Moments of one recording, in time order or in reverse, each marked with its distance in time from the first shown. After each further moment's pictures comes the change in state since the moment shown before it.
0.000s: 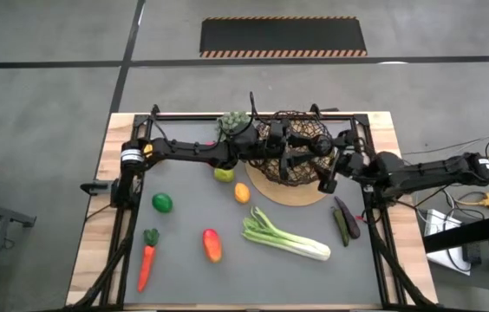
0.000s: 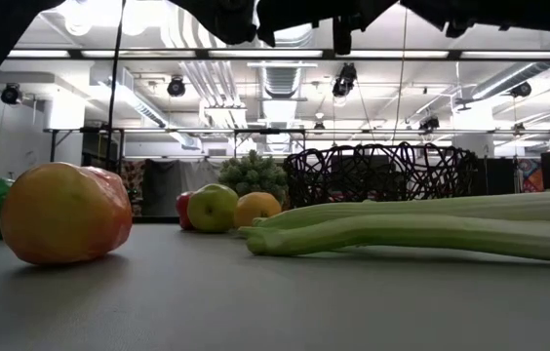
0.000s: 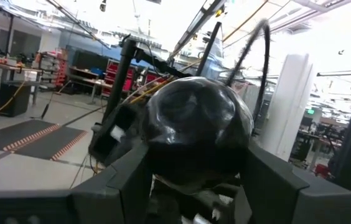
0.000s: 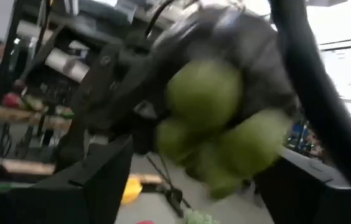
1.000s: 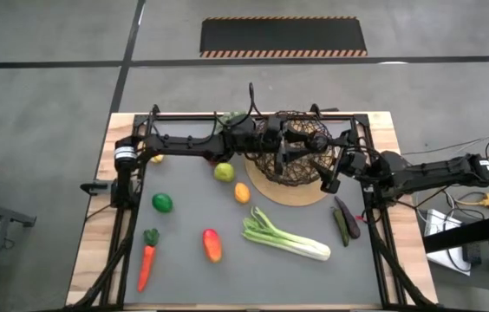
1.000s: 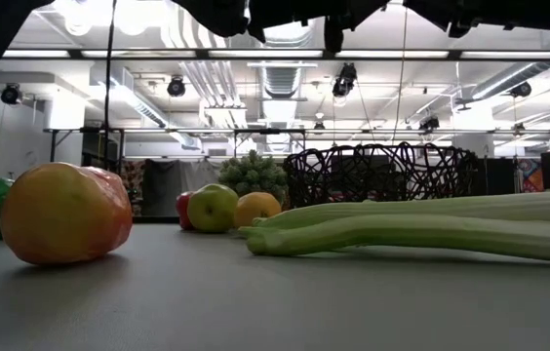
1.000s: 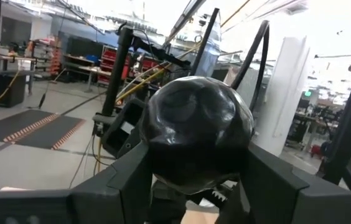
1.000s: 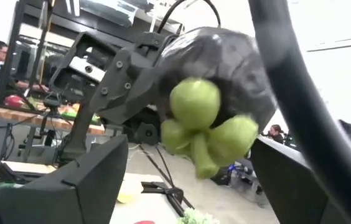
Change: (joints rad) left arm 0.049 -0.051 -0.014 -0.125 0.080 0.036; right arm 0.000 -0.059 -0.002 -0.041 -0.001 0.005
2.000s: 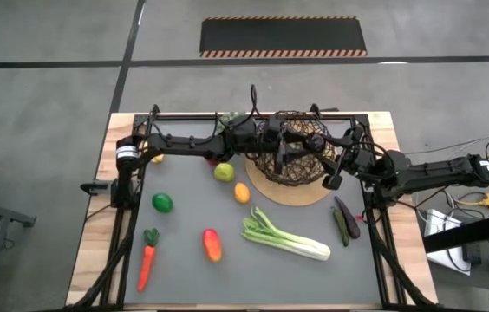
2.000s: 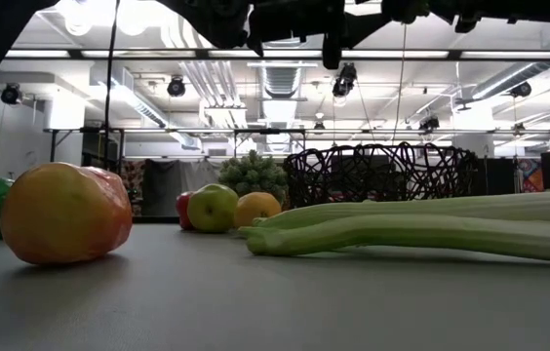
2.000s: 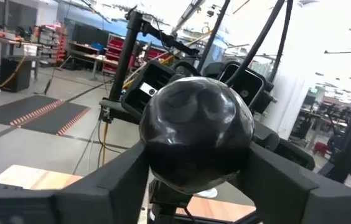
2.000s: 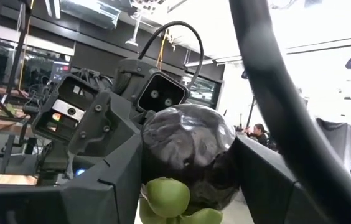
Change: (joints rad) left arm 0.011 0.003 -0.034 0.016 0.017 -0.033; right arm 0.000 -0.014 0.020 -0.022 0.070 -0.013
